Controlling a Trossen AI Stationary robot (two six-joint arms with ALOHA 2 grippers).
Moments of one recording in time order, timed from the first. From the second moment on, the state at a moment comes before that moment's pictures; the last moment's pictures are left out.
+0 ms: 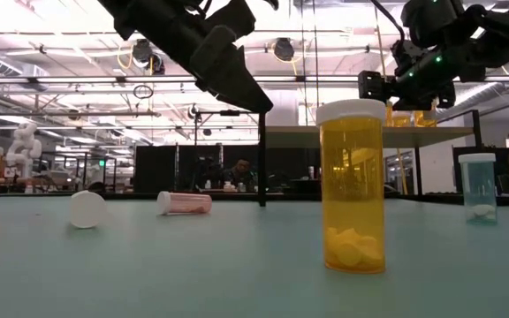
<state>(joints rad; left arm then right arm) -0.05 1.63 1.02 0.00 -0.17 0.11 -0.29 1.03 0.35 0.43 1.12 0.30</state>
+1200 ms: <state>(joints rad) -0.13 1.63 1.02 -0.12 -0.19 -0.10 0.15 0.82 0.35 0.44 0.77 0.00</state>
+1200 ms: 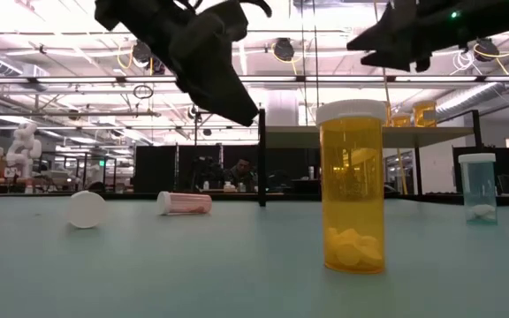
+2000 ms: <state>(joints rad) -0.55 1.63 1.02 -0.26 -0.29 -0.42 0.33 0.76 0.46 0.50 0.66 -0.13</state>
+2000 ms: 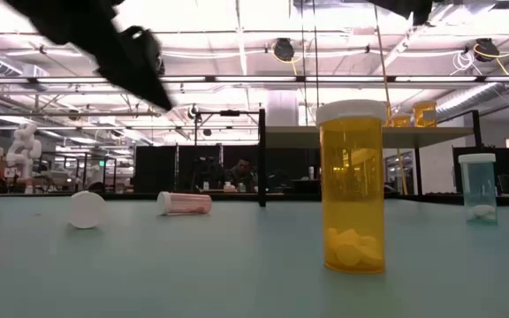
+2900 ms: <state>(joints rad) -0.63 1.47 1.02 -0.64 -0.27 -0.72 0.39 0.76 0.50 0.55 0.68 -0.21</state>
